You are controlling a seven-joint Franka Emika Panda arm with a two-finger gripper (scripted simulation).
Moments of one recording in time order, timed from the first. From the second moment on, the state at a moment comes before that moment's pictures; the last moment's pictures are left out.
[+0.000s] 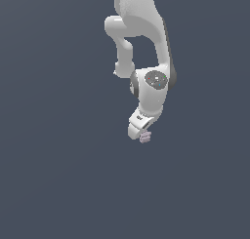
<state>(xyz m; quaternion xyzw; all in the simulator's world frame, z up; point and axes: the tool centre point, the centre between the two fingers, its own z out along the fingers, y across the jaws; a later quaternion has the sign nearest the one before) -0.018 0.094 0.089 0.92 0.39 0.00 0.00</state>
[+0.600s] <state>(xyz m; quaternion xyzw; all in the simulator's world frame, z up) -0.019 0.094 0.044 0.92 0.39 0.00 0.00</state>
